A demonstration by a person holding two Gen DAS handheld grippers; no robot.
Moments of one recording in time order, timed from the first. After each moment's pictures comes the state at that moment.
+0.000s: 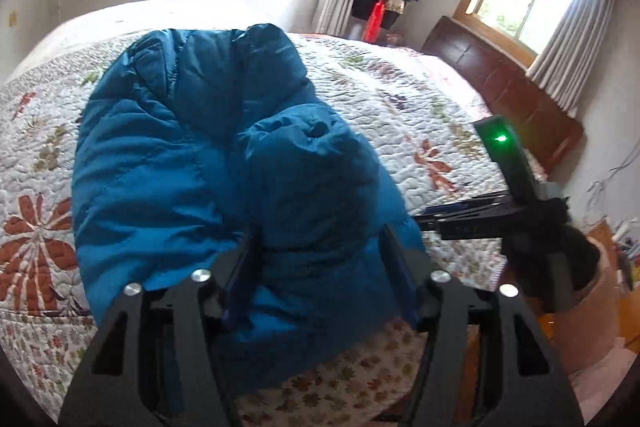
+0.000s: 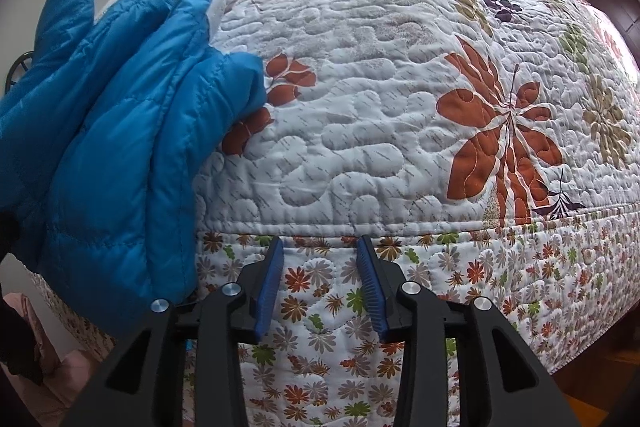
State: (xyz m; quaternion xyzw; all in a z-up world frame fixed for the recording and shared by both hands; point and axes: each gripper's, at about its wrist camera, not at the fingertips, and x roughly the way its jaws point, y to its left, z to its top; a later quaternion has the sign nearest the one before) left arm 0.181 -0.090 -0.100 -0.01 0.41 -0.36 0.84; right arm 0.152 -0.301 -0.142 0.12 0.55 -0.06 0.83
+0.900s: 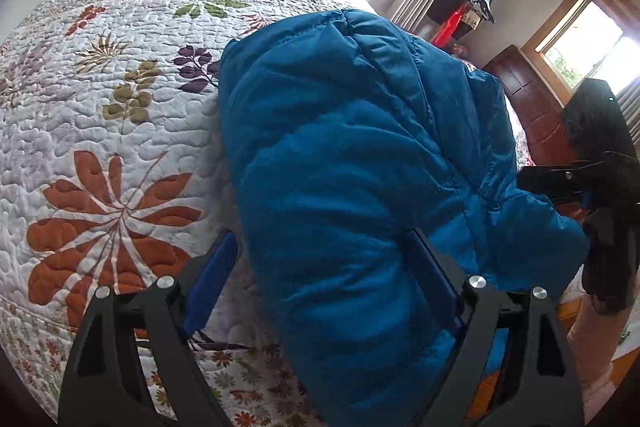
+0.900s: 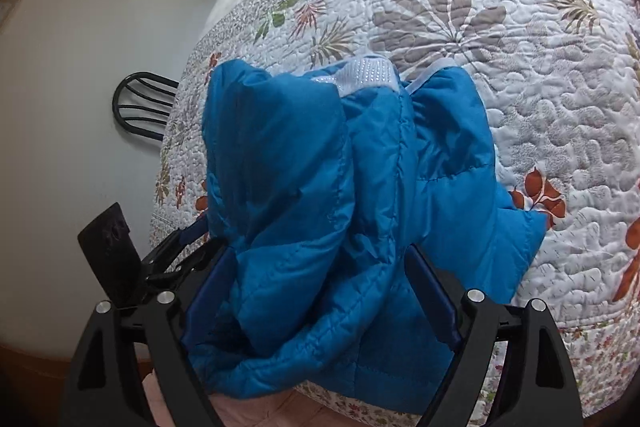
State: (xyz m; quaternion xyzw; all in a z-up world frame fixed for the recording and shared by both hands) left arm 0.294 0.024 -0.143 -0.09 0.49 -0.26 0.83; right arm 0.267 -0.221 -0.076 0.26 0.56 0.13 0.78
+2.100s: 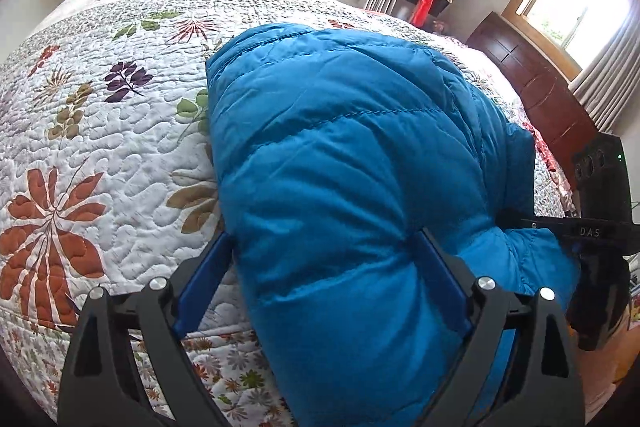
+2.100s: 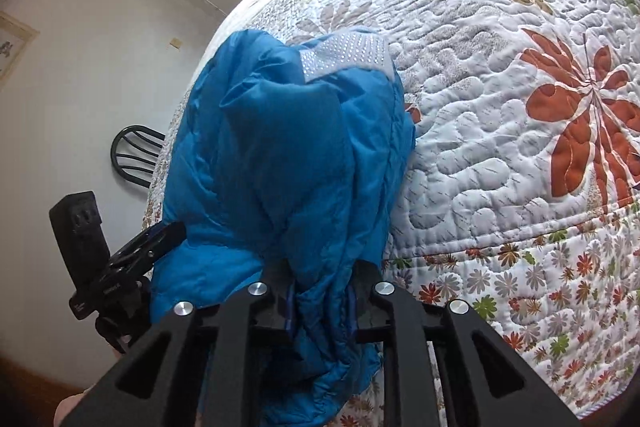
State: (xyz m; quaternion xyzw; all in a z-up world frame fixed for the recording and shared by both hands) left arm 0.260 -0.059 -0.152 -0.02 0.47 -0.28 0.84; right arm 0.144 -0.304 -0.127 0.31 0.45 0.11 0.83
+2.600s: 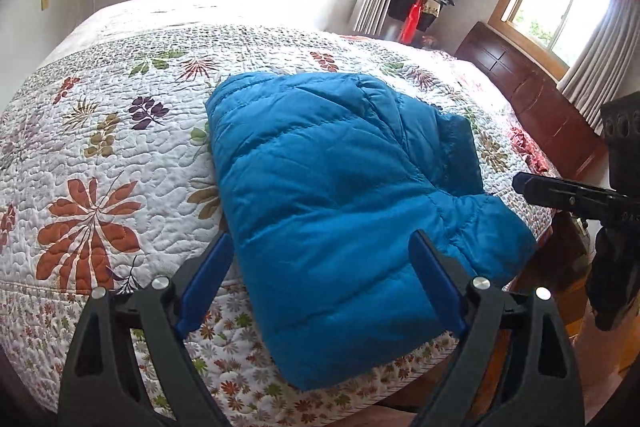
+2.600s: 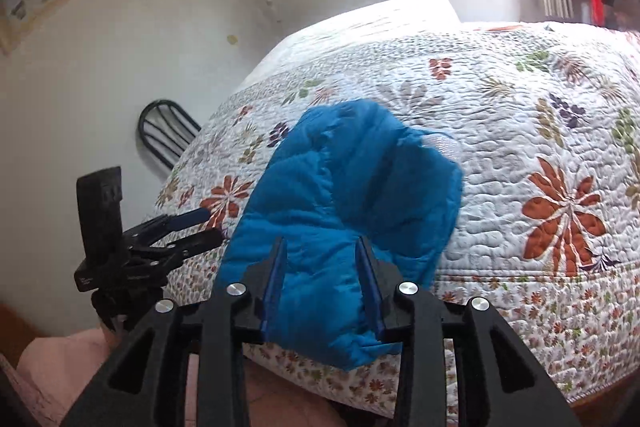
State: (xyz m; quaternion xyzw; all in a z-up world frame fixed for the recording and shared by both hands) left arm 0.195 -0.057 -0.095 0.00 0.43 -0.28 0.86; right arm 0.092 -0.232 -0.026 0.14 0.39 0.13 0.90
